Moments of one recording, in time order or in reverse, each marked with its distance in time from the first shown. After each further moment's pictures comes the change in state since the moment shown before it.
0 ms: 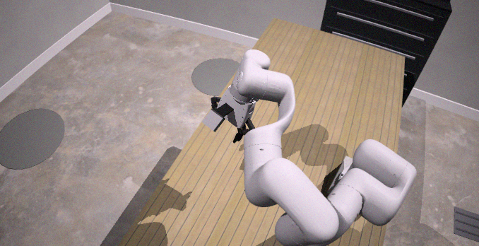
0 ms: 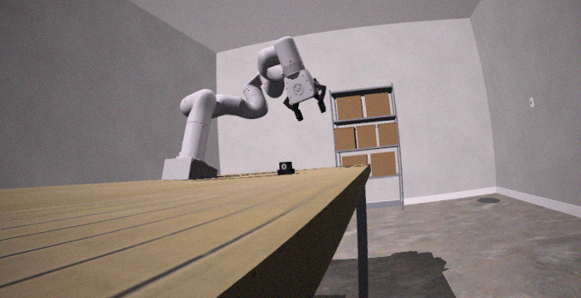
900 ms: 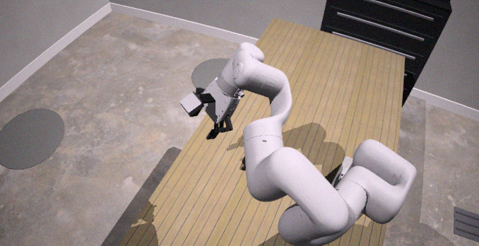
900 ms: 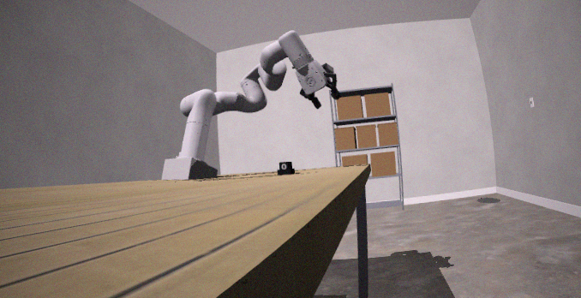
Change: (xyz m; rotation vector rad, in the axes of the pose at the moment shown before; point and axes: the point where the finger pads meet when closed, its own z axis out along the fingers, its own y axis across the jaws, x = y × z) arm 0.069 0.047 -0.024 -0.100 0.208 0.200
